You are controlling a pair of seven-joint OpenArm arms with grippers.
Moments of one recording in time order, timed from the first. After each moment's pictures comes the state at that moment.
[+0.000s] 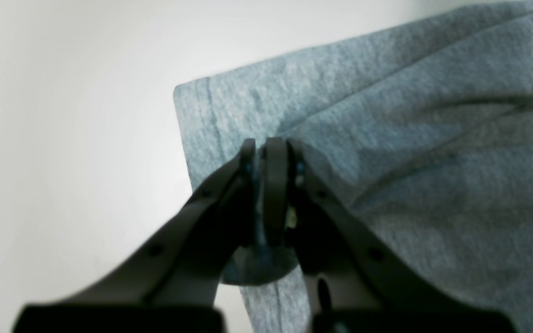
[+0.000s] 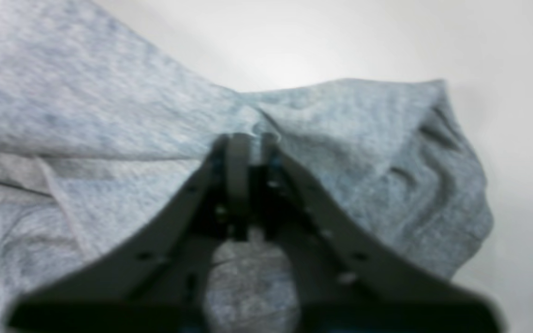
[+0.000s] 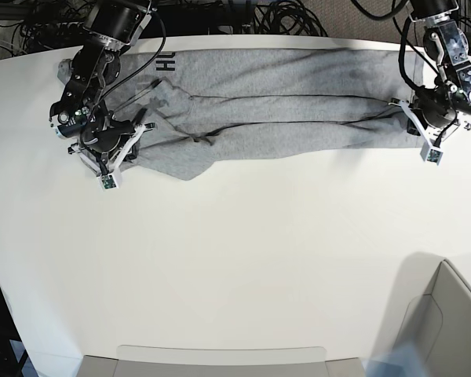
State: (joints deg) left arm 12.0 -20.8 -28.6 95.4 -17.3 -33.7 62.8; right arm -0.1 -3.5 24.6 96.3 2.5 39.7 -62.8
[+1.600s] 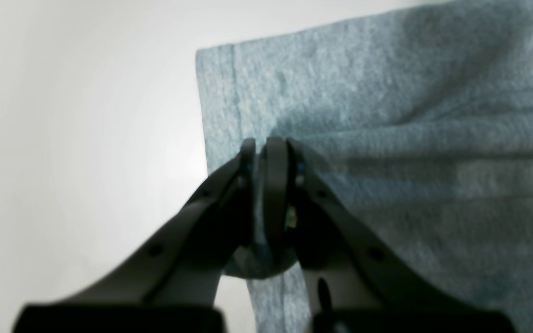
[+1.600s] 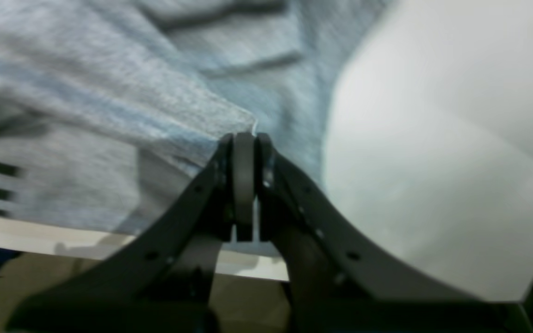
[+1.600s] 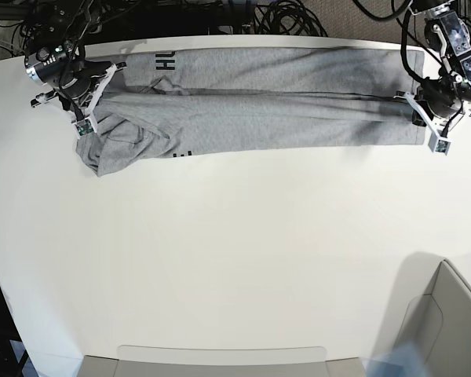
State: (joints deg) left arm 15.1 -19.5 -33.5 95.6 -17.9 -33.9 62.1; right arm -18.1 -0.5 28.1 119.7 2.6 44.4 -72.9
